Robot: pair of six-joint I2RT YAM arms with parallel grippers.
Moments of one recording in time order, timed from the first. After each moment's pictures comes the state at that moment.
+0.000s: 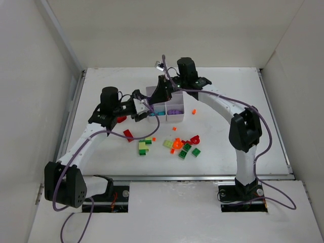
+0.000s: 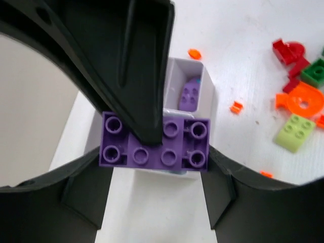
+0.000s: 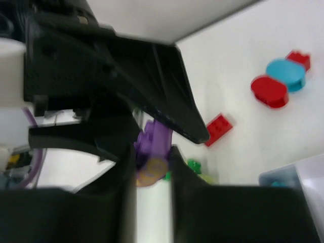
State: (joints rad) left arm -0.27 1.22 0.90 -0.09 0.84 0.79; right arm 0.57 2.03 1.81 -0.18 -1.16 0.17
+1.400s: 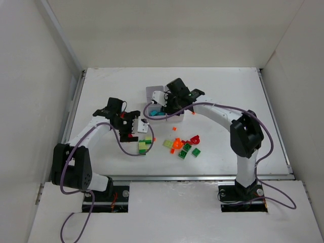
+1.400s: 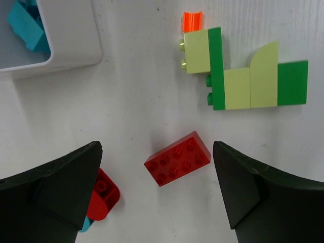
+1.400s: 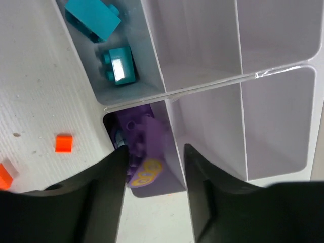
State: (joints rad) left arm -0.21 1.39 0.90 -0.69 0.56 1.39; right arm 0.67 1.95 1.63 -0.56 -0.06 -0.80
